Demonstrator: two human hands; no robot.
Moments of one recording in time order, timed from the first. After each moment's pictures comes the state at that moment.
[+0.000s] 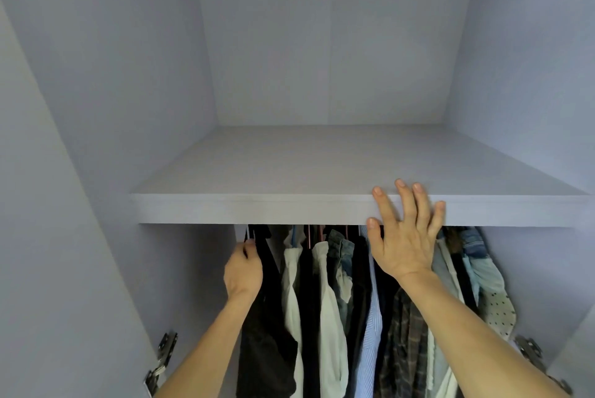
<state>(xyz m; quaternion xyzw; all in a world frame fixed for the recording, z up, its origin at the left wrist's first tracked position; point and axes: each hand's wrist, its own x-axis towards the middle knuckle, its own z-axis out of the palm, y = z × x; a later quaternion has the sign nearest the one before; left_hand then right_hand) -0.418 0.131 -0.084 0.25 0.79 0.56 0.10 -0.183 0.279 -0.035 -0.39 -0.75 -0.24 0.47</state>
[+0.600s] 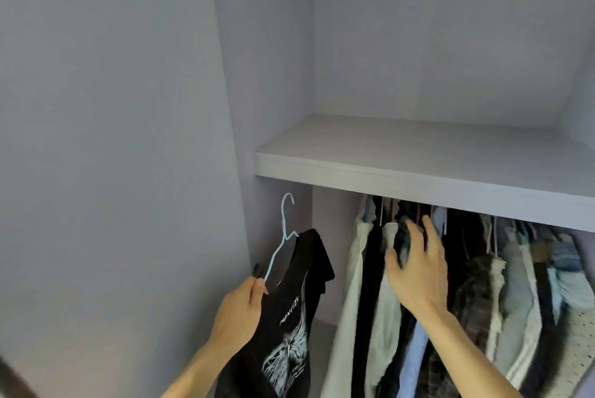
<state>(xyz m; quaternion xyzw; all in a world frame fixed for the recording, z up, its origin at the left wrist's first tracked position) -0.374 -0.110 -0.115 0.30 0.87 0.39 0.03 -0.192 0.153 -0.074 -0.36 -0.83 0.14 0.40</state>
